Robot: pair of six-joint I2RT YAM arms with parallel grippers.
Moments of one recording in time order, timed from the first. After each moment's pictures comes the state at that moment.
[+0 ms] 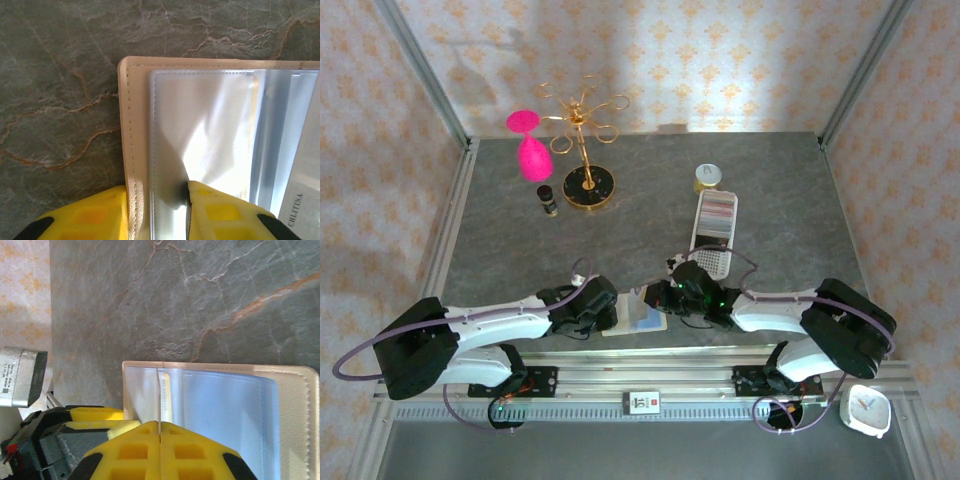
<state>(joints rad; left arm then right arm) -0.91 1.25 0.49 -0.37 -0.05 -1.11 0.91 1.40 0.44 0.33 -0.20 1.11</state>
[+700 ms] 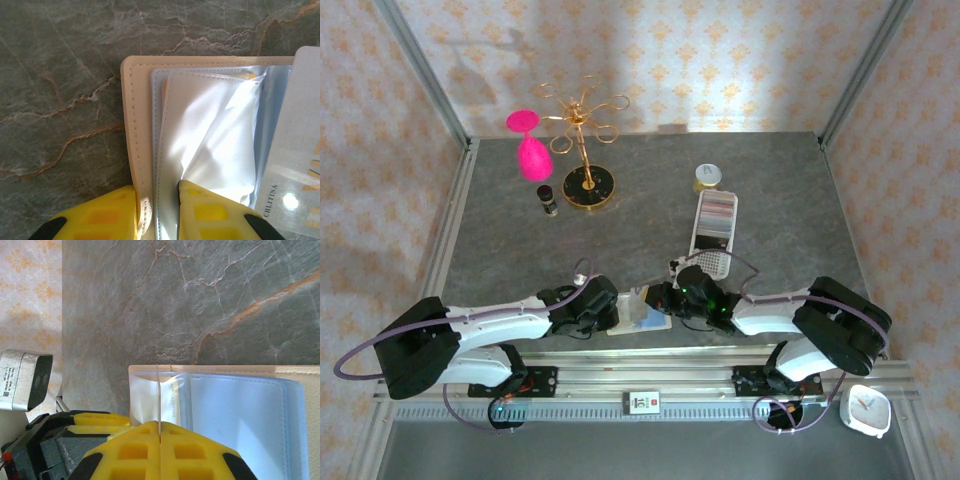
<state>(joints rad) -0.91 1.25 0.48 -0.32 -0.03 -1.10 0.91 1.43 0.37 0.49 -0.20 1.14</state>
